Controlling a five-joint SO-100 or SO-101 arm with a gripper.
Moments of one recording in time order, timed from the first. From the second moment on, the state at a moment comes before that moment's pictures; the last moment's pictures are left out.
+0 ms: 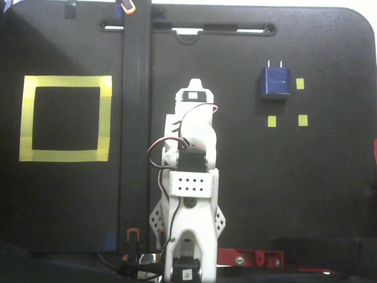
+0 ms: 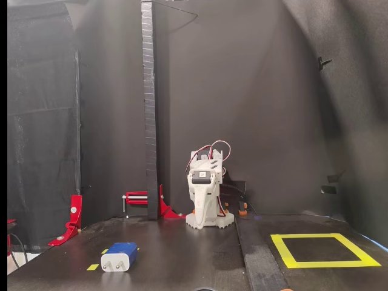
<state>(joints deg) 0.8 189.2 179.6 43.8 -3.3</state>
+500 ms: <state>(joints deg) 0.8 189.2 179.6 36.8 -4.4</state>
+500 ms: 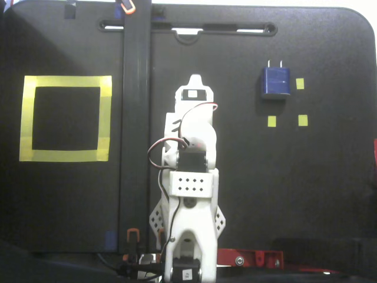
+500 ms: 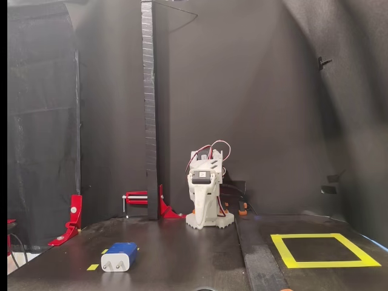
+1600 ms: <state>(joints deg) 0.8 189.2 179.6 -4.2 -6.0</state>
